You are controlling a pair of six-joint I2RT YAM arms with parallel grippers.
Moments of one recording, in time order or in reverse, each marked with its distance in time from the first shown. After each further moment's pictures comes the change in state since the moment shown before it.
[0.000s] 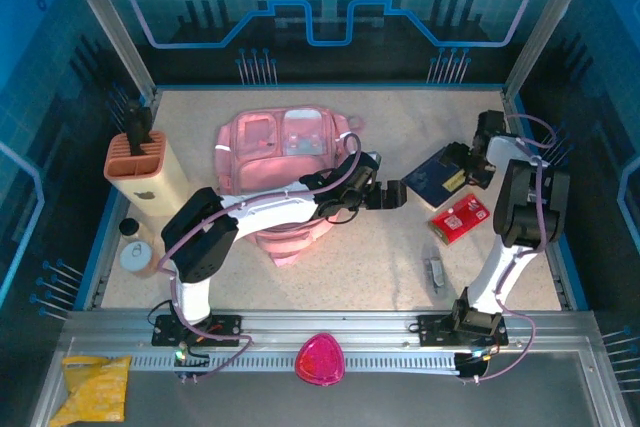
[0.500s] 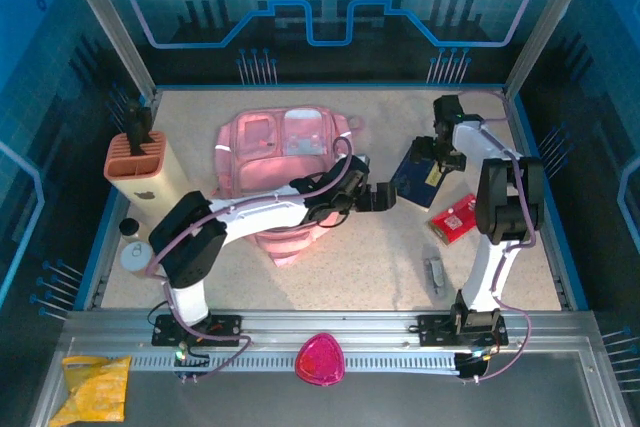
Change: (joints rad) left arm 0.019 -0.091 -0.103 -0.006 -0.062 0.002; right arm 0.233 0.030 0.173 -0.170 0.185 -0.112
